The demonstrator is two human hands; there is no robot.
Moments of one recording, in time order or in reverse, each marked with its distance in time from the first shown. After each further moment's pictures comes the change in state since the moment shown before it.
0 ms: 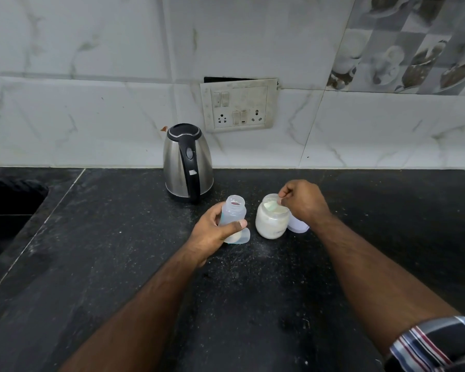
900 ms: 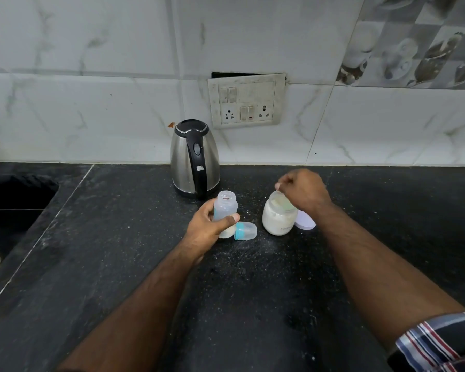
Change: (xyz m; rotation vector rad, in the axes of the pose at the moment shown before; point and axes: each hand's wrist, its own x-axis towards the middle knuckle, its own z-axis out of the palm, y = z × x) left_hand 0.002 -0.011 -0.023 0.001 0.114 -0.059; right_hand 0.003 -0.025 0.000 -0.077 0.045 -0.064
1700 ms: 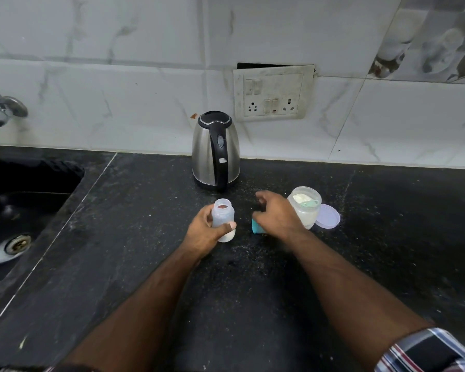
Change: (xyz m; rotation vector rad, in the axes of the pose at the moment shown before) left_hand -0.016 -0.026 -0.040 0.072 0.119 -0.038; right_hand -0.035 -0.048 0.099 0.082 -0.231 -0.029
